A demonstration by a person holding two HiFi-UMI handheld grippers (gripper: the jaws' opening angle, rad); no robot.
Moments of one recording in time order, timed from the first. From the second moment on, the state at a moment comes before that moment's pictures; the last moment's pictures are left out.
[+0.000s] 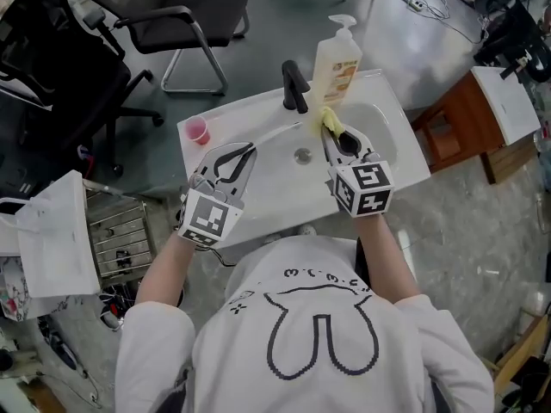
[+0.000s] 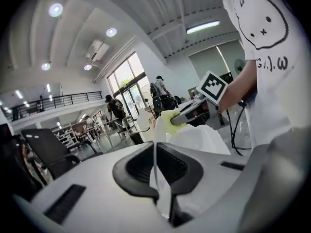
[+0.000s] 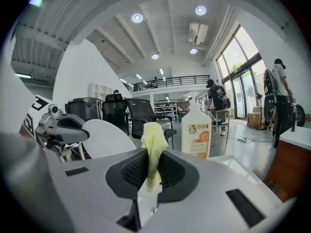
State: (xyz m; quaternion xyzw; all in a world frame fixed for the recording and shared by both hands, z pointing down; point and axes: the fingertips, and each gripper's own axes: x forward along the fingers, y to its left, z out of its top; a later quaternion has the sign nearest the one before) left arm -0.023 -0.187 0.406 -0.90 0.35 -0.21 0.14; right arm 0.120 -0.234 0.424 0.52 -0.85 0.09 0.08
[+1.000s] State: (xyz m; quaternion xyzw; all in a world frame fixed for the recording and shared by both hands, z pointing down) left arm -0.044 -0.230 0.601 -0.74 0.41 -0.11 -0.52; right arm 0.158 -0.235 0.497 0.54 -0.81 0.15 0.16
